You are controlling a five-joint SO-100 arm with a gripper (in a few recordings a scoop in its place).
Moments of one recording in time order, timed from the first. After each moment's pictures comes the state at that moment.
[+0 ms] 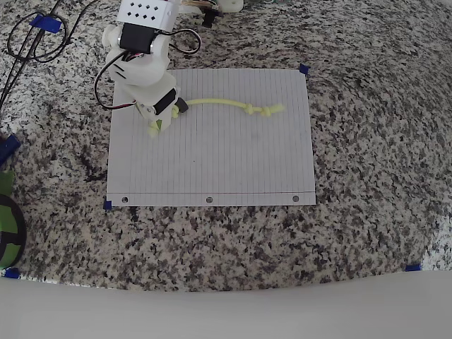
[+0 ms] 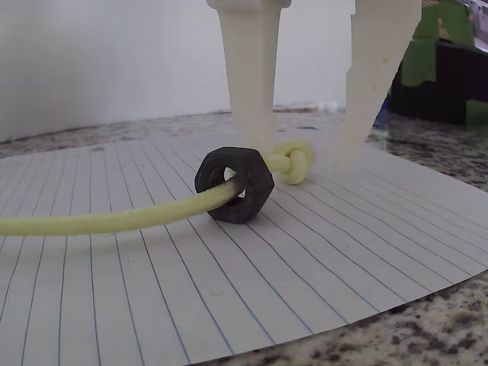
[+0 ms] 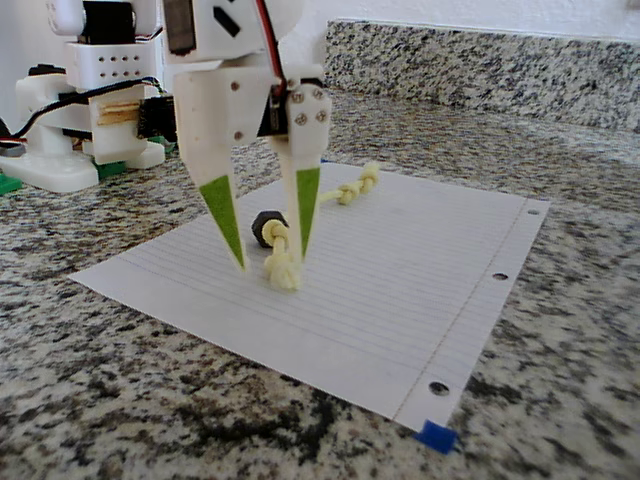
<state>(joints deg) 17.1 87.6 114.5 53.5 -21.0</state>
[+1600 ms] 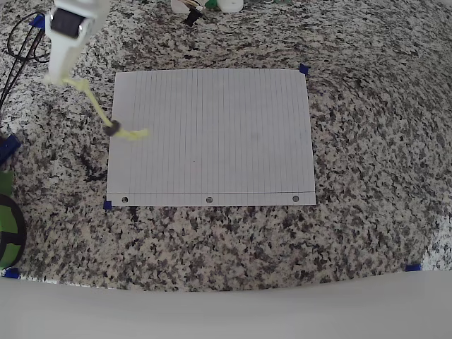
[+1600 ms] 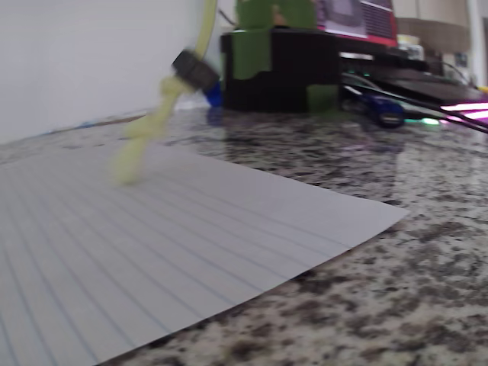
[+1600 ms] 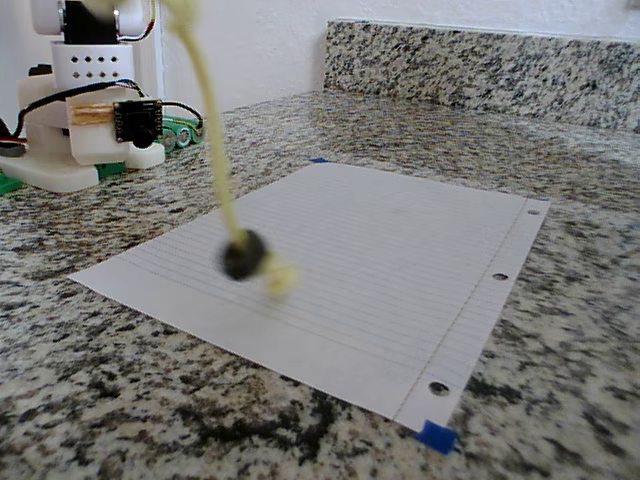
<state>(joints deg) 37.4 125.3 114.6 49.8 -70.0</state>
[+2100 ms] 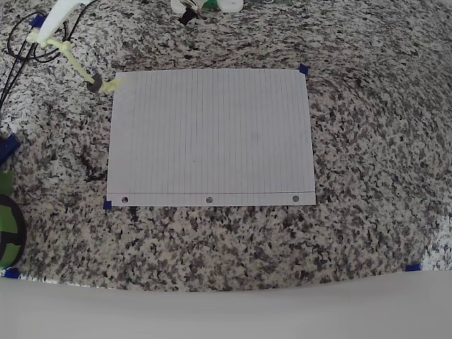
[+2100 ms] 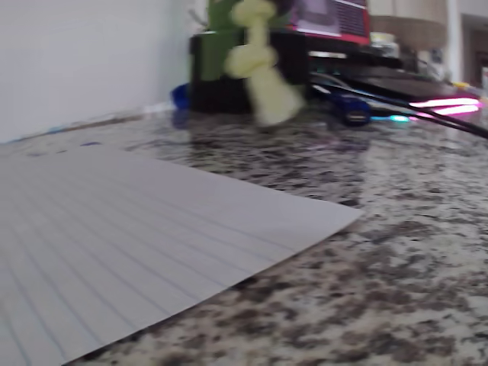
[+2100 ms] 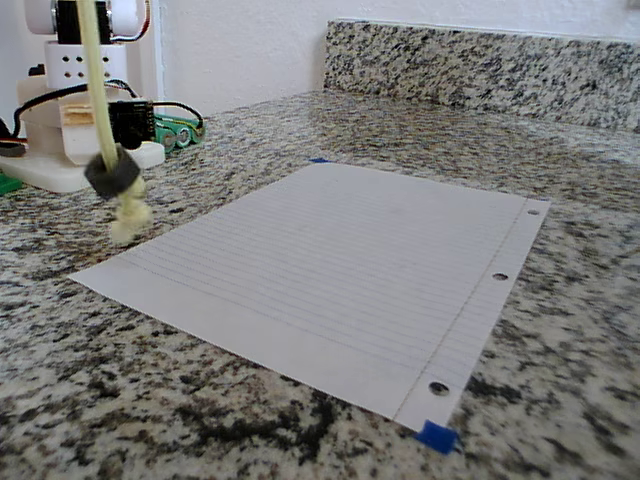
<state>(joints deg) 39.6 150.0 135.4 31.1 -46.5</state>
